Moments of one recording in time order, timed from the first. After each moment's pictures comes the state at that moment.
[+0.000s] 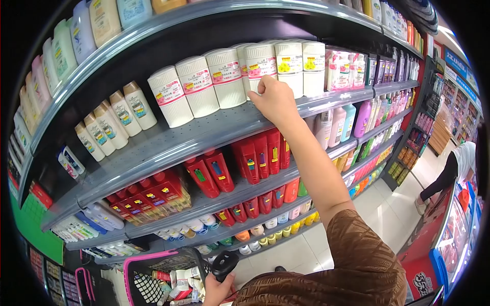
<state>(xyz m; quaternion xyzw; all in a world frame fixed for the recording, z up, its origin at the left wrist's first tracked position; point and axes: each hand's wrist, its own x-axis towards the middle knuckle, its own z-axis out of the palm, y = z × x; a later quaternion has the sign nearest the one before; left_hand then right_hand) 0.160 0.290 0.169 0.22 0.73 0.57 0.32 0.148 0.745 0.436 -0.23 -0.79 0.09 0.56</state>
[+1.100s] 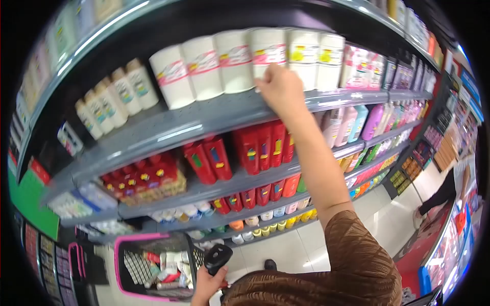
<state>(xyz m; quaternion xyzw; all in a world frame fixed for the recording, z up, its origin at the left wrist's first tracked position) 0.173 0.298 0.165 0.20 0.73 0.57 0.31 0.146 0.748 0.436 -0.23 -0.80 0.07 0.55</state>
